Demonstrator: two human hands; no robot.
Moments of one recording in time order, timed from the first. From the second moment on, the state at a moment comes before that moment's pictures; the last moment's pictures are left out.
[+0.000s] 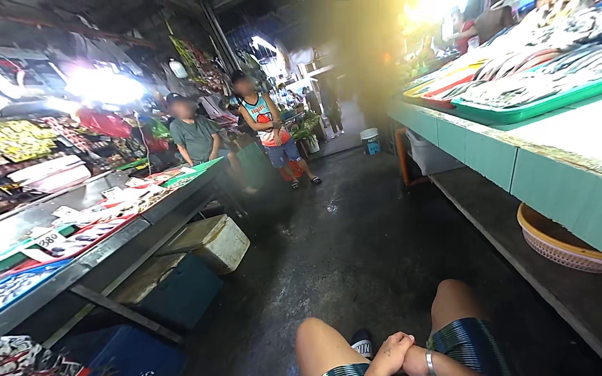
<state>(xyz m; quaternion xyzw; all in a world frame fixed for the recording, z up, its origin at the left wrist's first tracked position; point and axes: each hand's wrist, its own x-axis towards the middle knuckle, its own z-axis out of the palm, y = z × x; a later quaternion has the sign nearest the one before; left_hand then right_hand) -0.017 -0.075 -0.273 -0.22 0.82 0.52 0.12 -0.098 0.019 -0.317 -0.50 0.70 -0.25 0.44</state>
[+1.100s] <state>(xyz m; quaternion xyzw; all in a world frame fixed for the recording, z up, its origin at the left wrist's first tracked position) 0.011 -0.062 -0.198 -0.27 0.76 0.57 0.17 -0.069 0.029 -0.216 -0.41 0.74 -0.26 0.47</state>
